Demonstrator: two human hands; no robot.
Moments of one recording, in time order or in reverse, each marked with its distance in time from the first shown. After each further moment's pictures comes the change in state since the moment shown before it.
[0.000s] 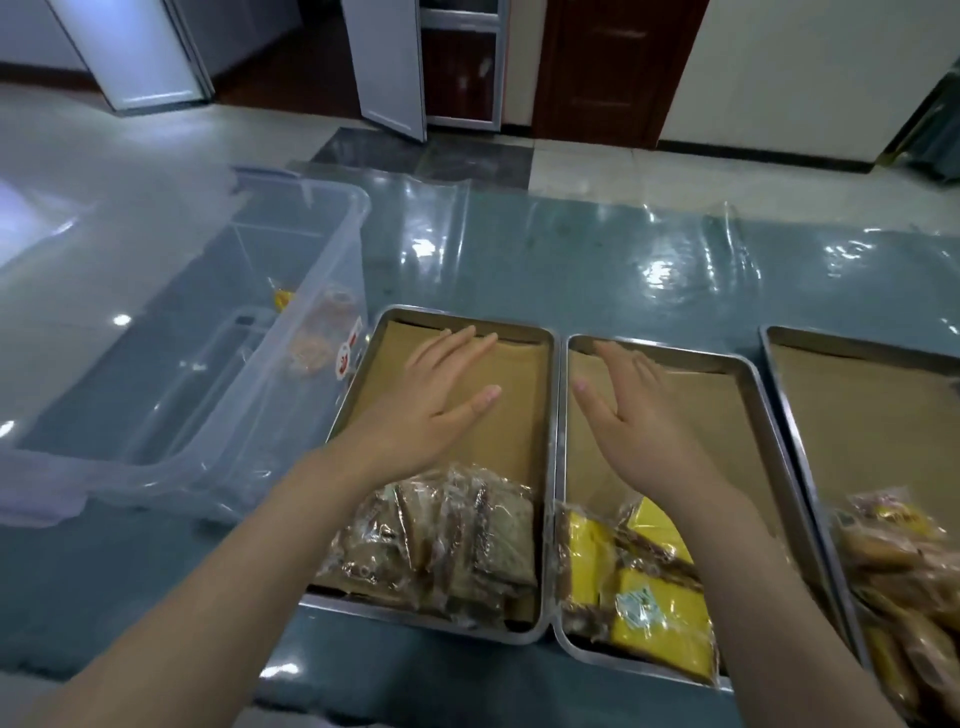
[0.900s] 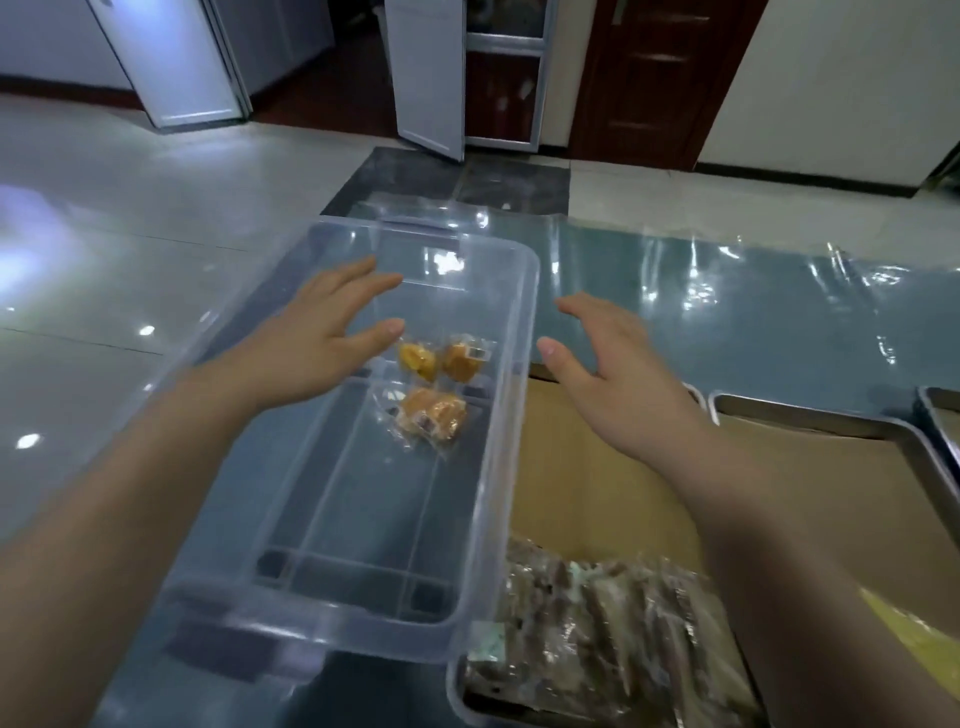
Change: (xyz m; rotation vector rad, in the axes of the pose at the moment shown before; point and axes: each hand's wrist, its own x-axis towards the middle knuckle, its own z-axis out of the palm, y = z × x) left_hand 0.009 -0.211 -0.255 0.202 0.081 -0.109; right_hand 0.124 -0.229 0.091 0.083 -0.035 -0.168
